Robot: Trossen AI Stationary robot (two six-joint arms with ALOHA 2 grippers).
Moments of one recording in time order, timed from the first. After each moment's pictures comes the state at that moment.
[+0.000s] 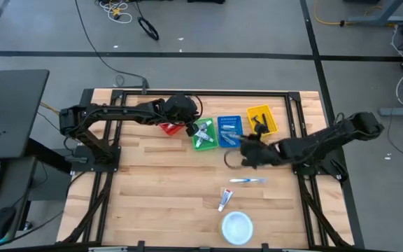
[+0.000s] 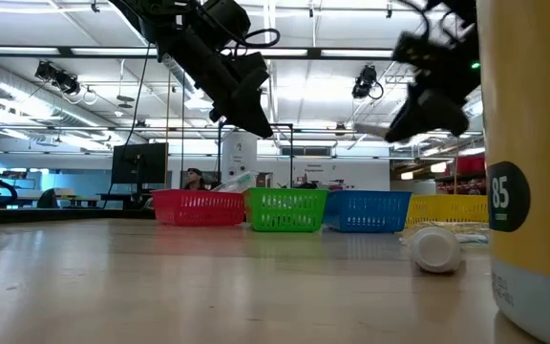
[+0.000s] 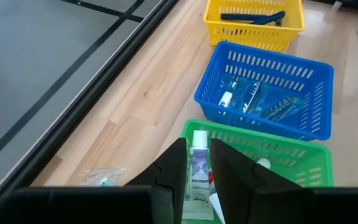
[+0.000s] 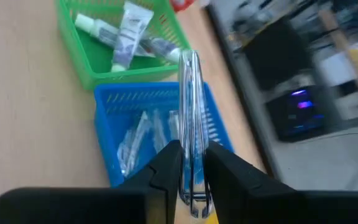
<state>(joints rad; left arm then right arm) 0.31 1.57 1.06 -0.11 -0.17 -0.05 0.22 1.27 0.70 -0.36 0.83 0.01</state>
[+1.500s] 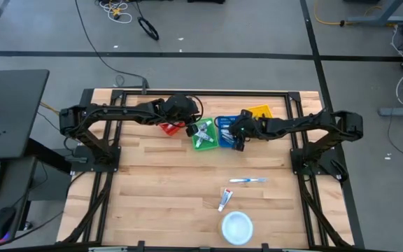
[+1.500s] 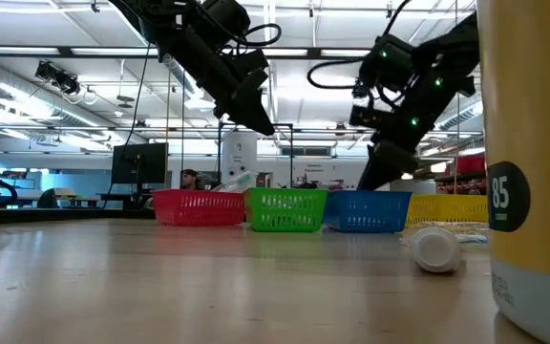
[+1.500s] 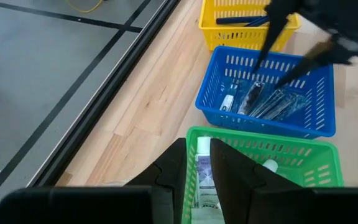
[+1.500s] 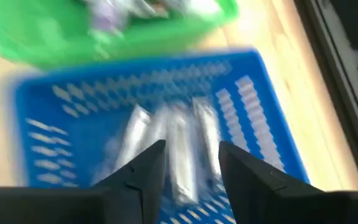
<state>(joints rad) 0.31 1.57 1.06 -0.09 -0.17 0.05 -0.24 1.50 0.72 -0.13 0.27 -0.20</state>
